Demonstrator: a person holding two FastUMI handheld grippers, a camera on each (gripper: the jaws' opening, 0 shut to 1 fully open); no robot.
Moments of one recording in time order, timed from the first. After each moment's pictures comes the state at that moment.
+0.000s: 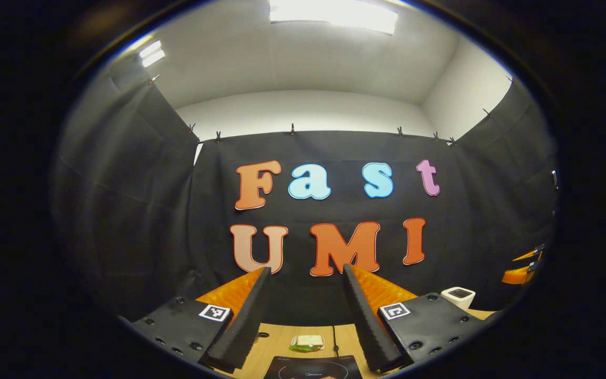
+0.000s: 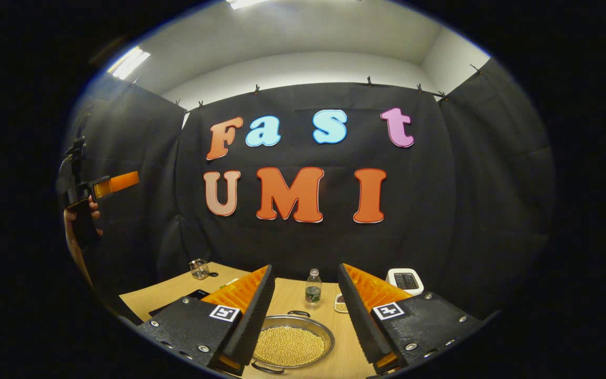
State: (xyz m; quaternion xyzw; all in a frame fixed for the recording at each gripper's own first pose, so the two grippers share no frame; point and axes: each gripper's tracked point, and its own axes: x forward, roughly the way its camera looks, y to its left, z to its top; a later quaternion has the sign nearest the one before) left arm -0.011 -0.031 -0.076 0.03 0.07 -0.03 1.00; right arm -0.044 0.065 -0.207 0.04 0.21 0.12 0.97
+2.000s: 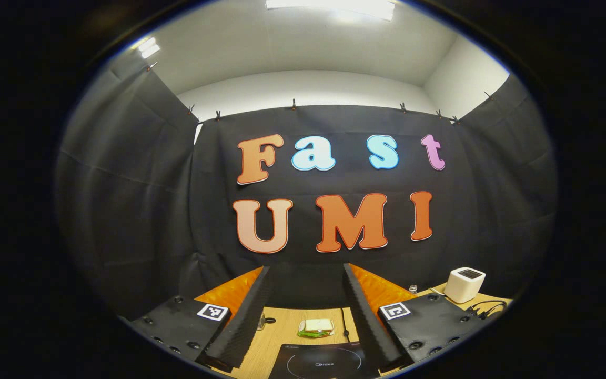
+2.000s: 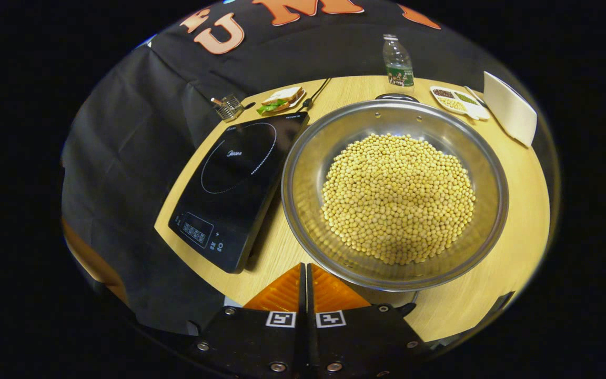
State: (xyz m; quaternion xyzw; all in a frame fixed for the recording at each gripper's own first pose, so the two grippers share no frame) left arm -0.001 -0.013 -0.139 0.04 0.12 -0.03 0.99; right arm -0.216 0.204 -0.495 0.14 0.66 0.23 0.70
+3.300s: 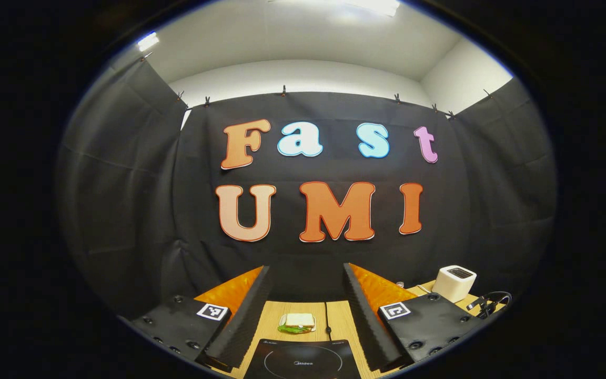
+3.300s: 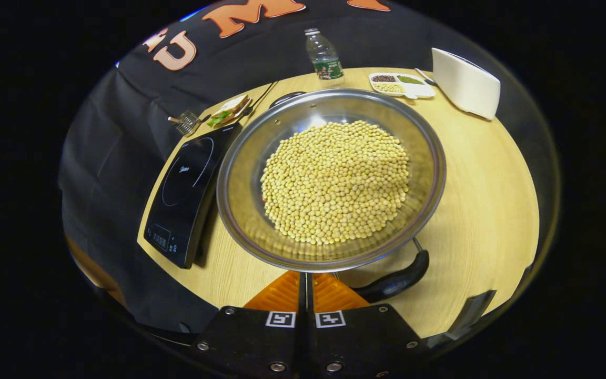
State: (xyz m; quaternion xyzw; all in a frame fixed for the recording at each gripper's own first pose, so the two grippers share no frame) left arm 0.019 -0.055 -0.174 0.02 0.15 -0.05 0.99; right arm -0.195 0.089 -0.531 0.12 0.68 0.15 0.71
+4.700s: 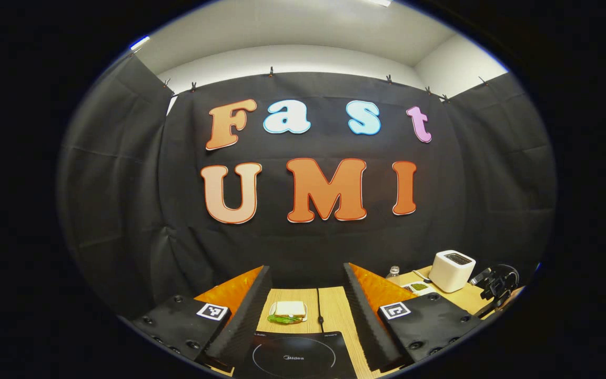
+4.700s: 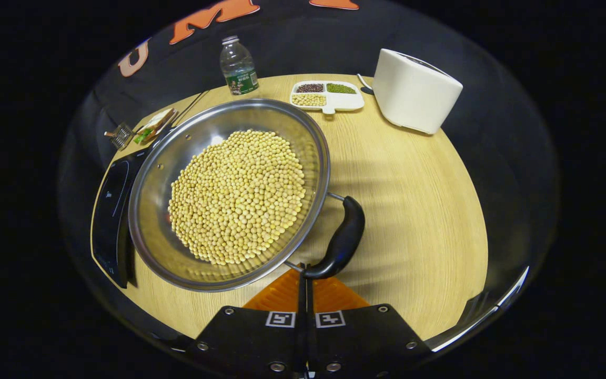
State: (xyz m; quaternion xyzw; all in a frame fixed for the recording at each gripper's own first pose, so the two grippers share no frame) left arm 0.025 -0.083 -0.236 0.03 0.21 -0.07 0.98; right arm -0.130 -0.030 -0.584 0.03 0.69 0.04 0.72
